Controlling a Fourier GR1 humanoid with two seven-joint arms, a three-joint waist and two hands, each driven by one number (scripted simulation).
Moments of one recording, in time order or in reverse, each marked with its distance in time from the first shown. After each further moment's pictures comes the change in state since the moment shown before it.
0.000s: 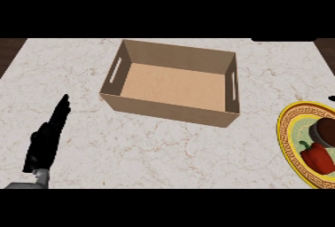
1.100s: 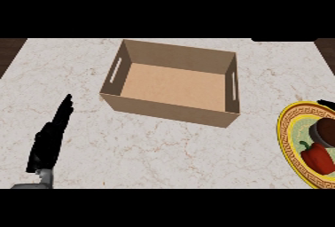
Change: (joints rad) left arm 0.008 -0.096 0.073 -0.037 -0.107 -0.078 0.030; right arm -0.002 0.175 -0.159 0.063 0.256 0.022 -0.056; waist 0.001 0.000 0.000
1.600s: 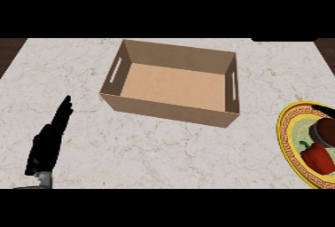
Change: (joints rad) left arm 0.020 -0.033 0.029 -0.028 -0.033 -0.029 0.006; right arm 0.017 0.053 -0.029 0.006 0.098 -0.005 -0.025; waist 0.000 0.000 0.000
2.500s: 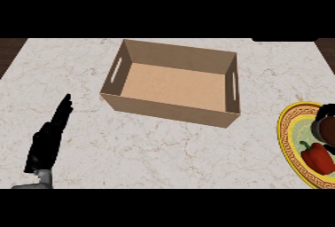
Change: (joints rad) left arm -0.016 -0.022 0.035 0.004 -0.025 -0.040 0.004; right arm -0.065 0.054 -0.058 0.085 0.136 -0.254 -0.116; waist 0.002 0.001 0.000
